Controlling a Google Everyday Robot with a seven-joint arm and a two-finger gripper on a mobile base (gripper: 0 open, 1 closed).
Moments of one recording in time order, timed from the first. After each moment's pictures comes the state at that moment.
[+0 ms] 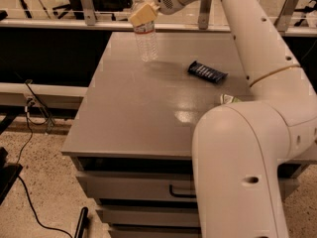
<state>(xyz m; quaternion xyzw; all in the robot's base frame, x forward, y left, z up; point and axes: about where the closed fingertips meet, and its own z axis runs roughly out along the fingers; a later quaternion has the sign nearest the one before) 0.795 0.039 0.992 -0.53 0.69 0.20 0.45</state>
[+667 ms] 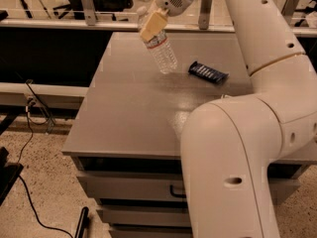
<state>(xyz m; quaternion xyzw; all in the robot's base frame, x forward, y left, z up) 0.731 0.018 0.978 -0.64 0.68 0.15 0.32</state>
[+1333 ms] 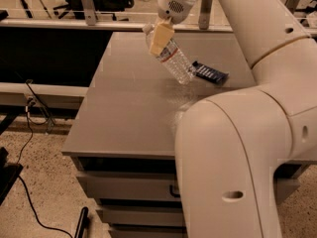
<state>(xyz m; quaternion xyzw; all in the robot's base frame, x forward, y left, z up) 0.695 -0.008 0.949 -0.66 0.71 0.10 0.19</state>
